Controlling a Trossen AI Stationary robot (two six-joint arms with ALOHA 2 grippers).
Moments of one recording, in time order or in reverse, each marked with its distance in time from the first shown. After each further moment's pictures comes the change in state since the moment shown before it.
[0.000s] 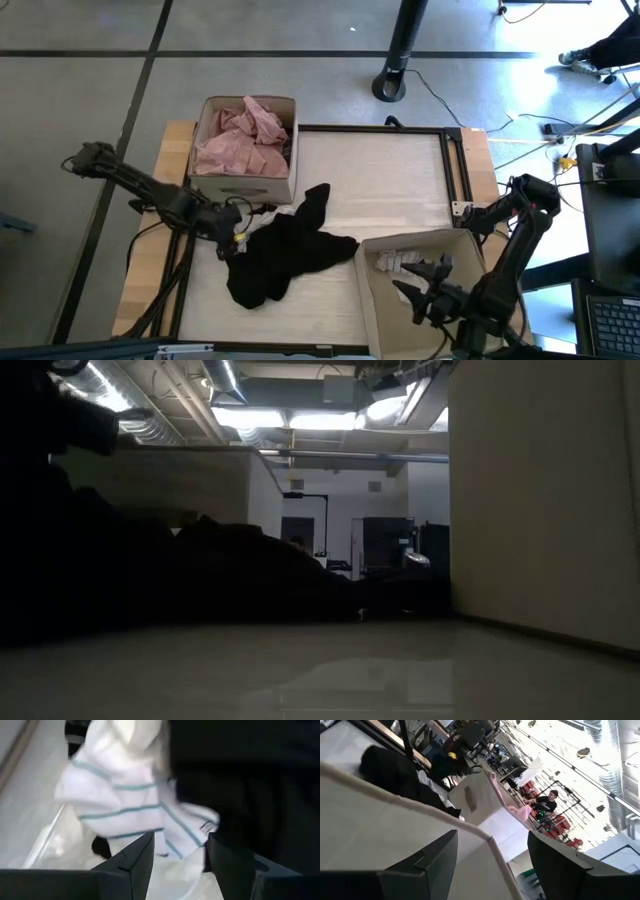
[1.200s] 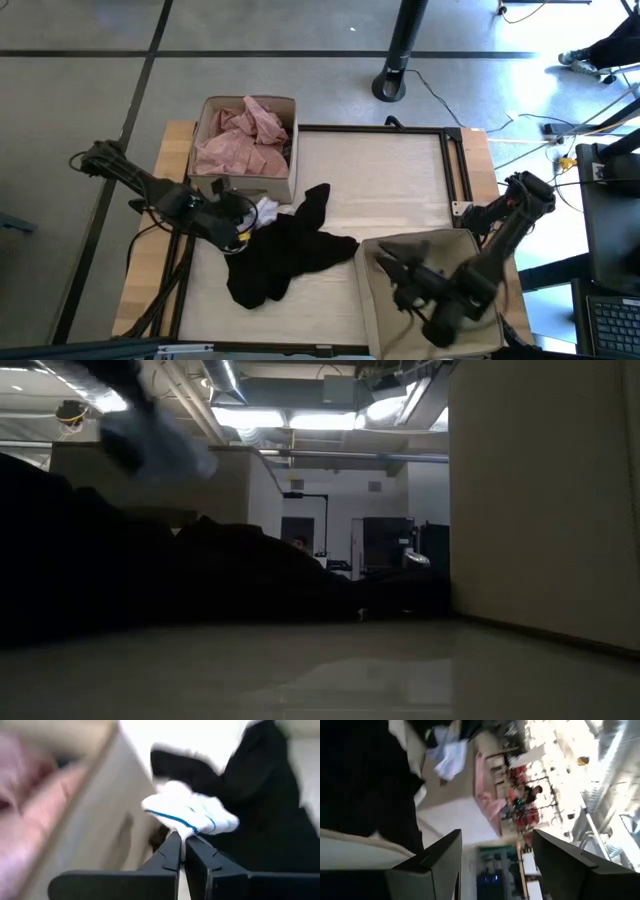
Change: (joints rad) left arm -0.092 0.178 0.466 -0.234 -0.585 0.316; right arm -0.242 0.000 0.262 -0.021 -0.121 -0.688
